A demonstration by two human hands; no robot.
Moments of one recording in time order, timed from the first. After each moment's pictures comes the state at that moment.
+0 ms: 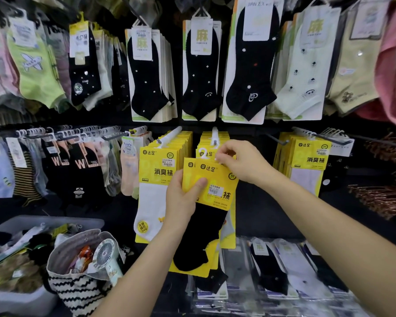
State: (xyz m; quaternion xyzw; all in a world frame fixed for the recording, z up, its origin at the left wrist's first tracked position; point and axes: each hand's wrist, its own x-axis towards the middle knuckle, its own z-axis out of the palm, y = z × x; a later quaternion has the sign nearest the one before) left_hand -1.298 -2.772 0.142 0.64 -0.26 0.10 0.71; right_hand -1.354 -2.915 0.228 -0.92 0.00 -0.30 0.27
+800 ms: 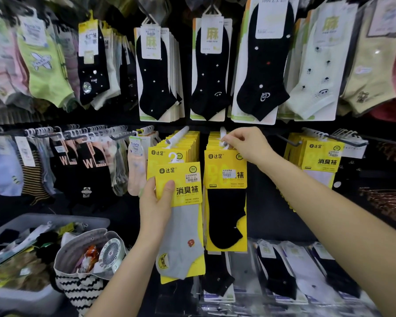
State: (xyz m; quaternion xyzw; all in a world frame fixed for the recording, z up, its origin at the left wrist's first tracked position) left_hand -1.284 -2.716 0.135 0.64 -0.23 0.16 0.72; right_hand -1.312 -2.928 0.244 -0.87 0.05 -0.32 0.36
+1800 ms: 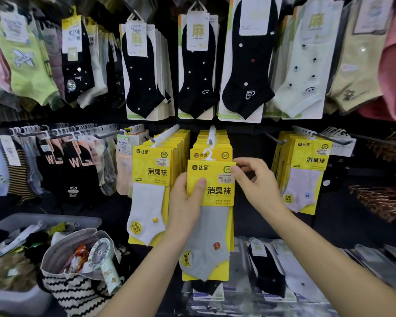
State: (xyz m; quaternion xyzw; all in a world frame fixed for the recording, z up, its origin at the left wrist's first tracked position) left_hand -1.313 -2.786 0.138 0.62 -0.30 0.11 0.72; right_hand -1.370 -2.939 0.163 -0.81 0.02 -0.41 0.41
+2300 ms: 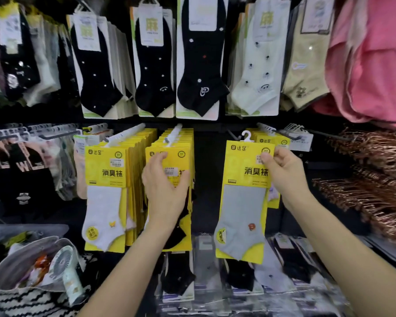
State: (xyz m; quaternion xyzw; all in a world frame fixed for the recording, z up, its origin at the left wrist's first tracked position) left_hand -1.323 -2.844 0.150 0.73 -0.24 0.29 0.57; right_hand -1.433 -3.034 0.184 -0.71 0.13 -0.44 0.53
